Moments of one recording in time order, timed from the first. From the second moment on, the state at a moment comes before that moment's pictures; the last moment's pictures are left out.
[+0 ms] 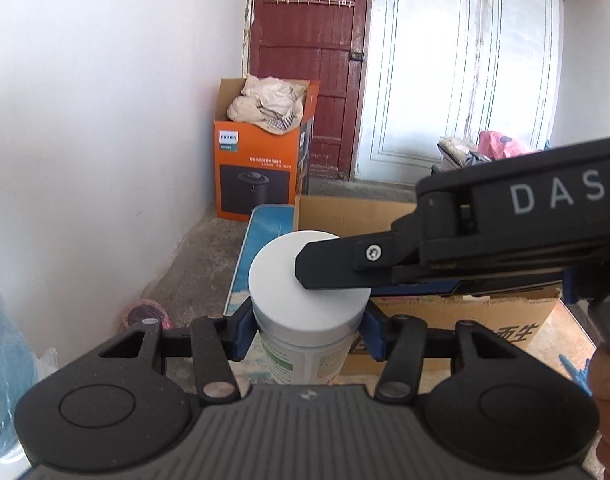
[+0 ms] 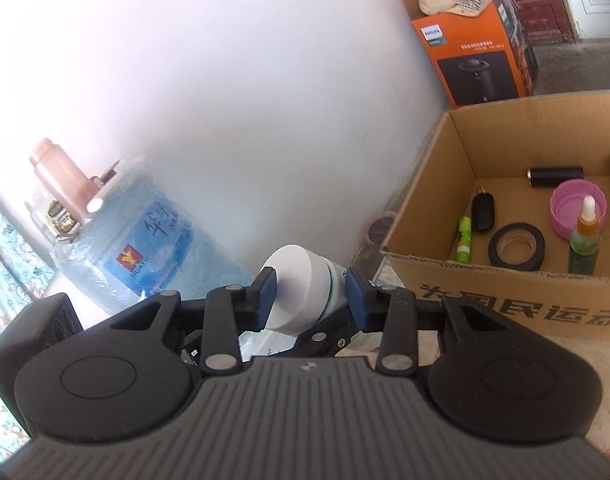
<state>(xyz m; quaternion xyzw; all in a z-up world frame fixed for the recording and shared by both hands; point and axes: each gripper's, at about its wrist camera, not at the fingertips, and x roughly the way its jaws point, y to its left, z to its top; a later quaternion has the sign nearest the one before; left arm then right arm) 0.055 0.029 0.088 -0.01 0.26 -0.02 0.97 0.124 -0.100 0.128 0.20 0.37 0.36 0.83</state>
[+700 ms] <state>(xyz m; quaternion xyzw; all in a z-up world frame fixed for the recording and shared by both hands) 0.126 -0.085 0.154 0.01 0.19 -0.15 0.97 0.132 -0.239 0.236 0.17 0.24 0.27 0.92</state>
